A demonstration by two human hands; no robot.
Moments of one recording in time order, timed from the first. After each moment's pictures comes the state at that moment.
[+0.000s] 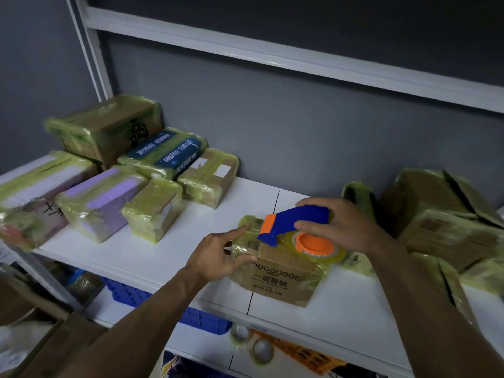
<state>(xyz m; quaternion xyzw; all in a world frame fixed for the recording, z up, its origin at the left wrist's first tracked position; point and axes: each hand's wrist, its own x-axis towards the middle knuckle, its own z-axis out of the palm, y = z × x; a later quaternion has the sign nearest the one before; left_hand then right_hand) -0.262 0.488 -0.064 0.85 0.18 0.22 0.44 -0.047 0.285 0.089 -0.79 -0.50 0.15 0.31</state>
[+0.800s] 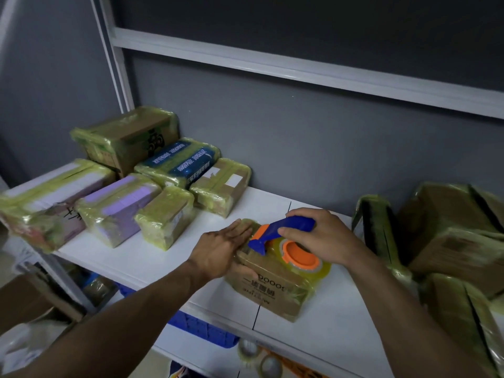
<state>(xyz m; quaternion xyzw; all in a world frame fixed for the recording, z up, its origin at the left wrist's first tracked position) -0.257 0.509 -0.029 0.98 0.16 0.13 0.06 -0.061 0.329 0.068 -0.79 -0.47 0.18 0.34</state>
